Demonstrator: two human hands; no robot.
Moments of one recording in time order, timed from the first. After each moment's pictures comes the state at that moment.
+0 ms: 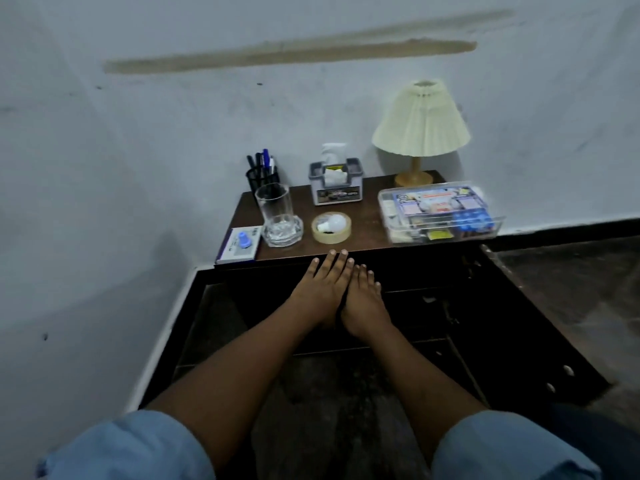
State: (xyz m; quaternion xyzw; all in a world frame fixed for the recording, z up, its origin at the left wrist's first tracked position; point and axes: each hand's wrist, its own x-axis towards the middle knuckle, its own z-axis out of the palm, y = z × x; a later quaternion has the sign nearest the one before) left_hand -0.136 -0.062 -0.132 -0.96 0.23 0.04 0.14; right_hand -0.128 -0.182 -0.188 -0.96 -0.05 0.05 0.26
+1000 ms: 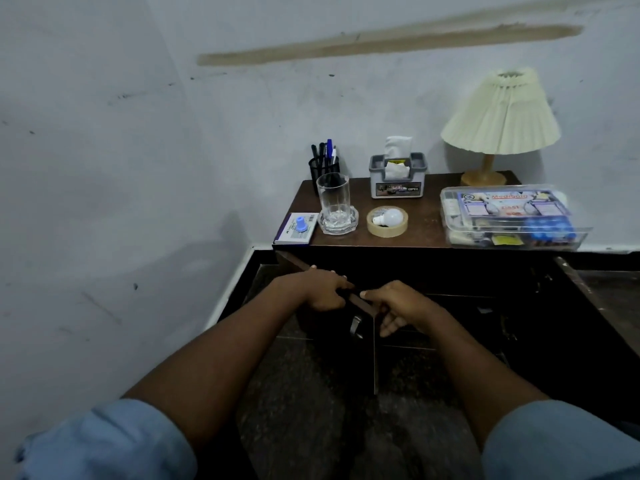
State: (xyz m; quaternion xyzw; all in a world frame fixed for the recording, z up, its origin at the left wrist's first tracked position) left_hand -0.157 0.018 -0.087 -0.96 0.13 0.25 0.01; right_hand -0.122 -0.183 -0.173 -0.76 -0.07 0.32 0.57
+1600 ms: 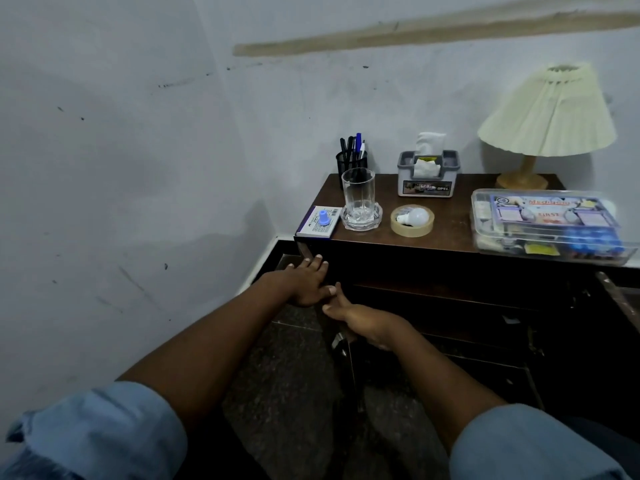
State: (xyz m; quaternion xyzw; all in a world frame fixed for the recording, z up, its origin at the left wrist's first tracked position) left_hand -0.177 0.068 -0.100 -0.97 -0.01 0.24 0.05; right_hand -0.162 -0.093 -0.183 -0.67 -0.21 0.46 0.55
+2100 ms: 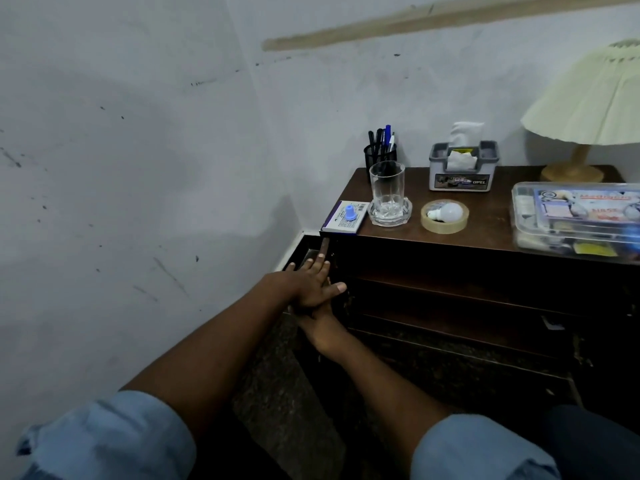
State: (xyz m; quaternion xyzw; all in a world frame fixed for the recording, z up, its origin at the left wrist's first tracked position) left_hand -0.201 0.102 -0.104 -0.96 -0.09 0.26 0.03; right_hand -0.229 0.010 -0.190 -0.72 -0.29 0.21 0.60
